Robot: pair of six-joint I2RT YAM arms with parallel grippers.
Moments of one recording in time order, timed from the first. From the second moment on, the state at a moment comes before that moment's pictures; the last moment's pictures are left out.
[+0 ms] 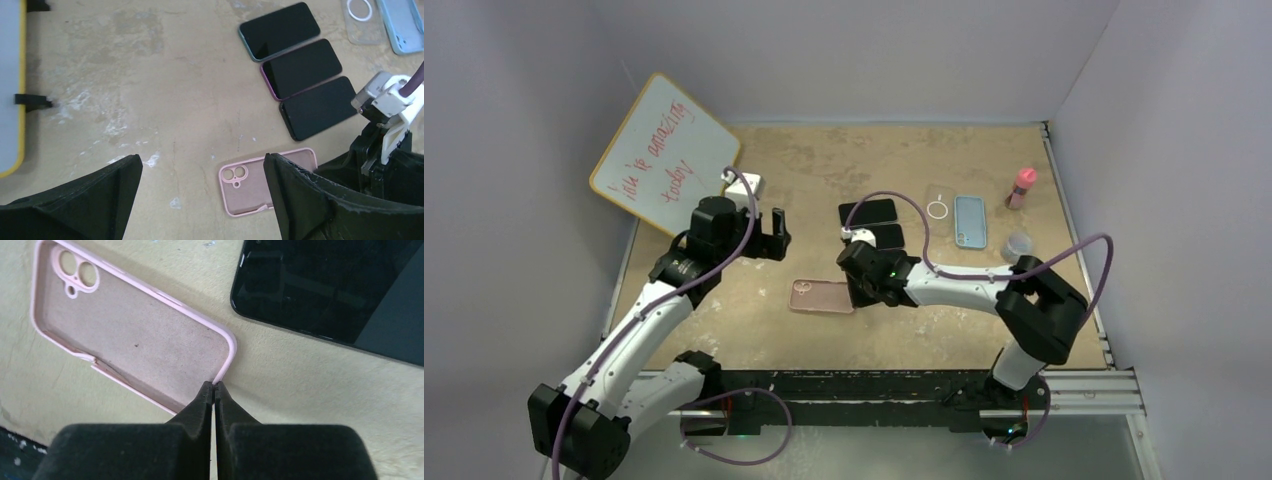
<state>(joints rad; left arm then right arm) -0.39 0.94 0.82 -0.41 -0.04 -0.20 0.99 1.66 0.94 -0.30 0.19 0.68</state>
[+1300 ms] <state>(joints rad) -0.52 1.40 0.72 -0.19 0.78 0.28 0.99 1.28 0.73 -0.03 0.00 0.05</state>
